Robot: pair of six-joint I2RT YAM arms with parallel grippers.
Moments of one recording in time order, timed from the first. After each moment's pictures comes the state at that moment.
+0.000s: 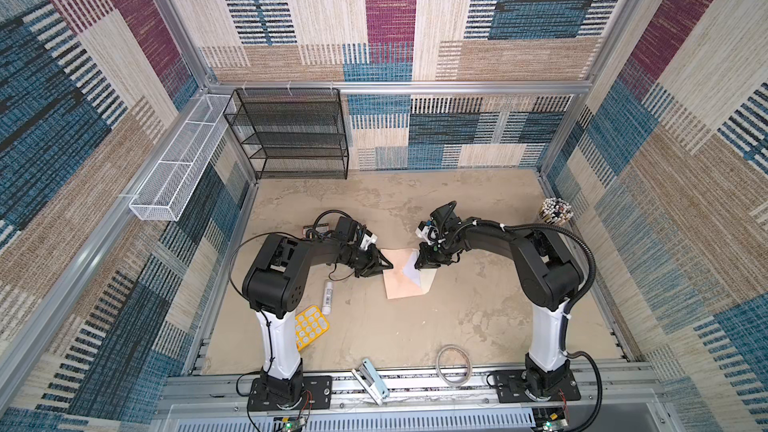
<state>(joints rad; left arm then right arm) -0.33 1.96 1.02 -0.18 0.87 -0.64 0.48 1.99 1.26 -0.52 -0.55 0.35</state>
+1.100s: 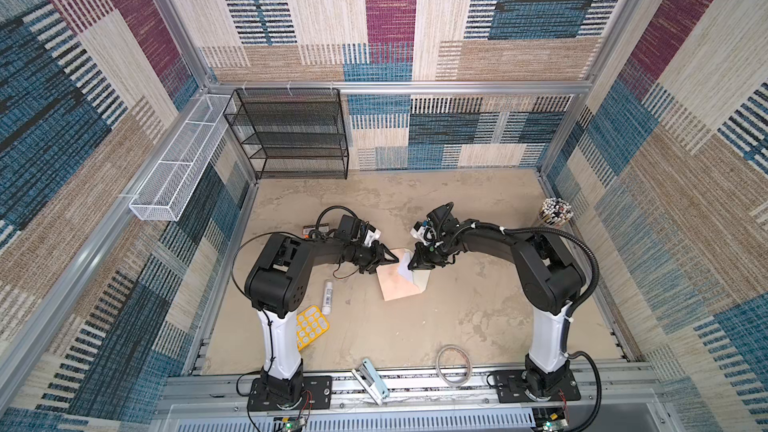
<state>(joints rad) -0.35 1.97 1.01 -0.04 0.87 -0.70 0.51 1.96 1.23 -0.46 -0.63 0.44</state>
